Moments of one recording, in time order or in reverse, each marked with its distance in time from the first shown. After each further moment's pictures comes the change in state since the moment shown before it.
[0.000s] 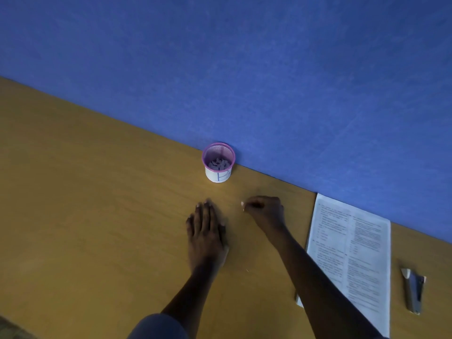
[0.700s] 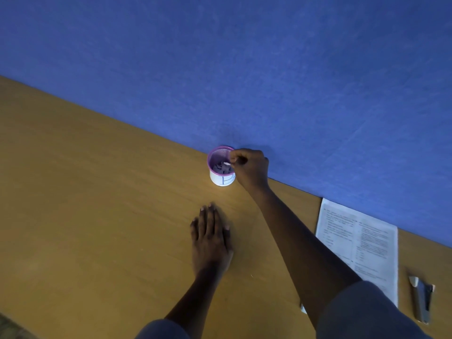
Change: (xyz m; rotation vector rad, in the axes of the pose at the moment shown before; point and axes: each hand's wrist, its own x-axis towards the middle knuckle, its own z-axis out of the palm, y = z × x) left_hand -0.001 0.002 -0.005 -0.003 -0.010 -0.005; right_hand 0.077 -0.089 0.028 -0.118 0.179 -0.359
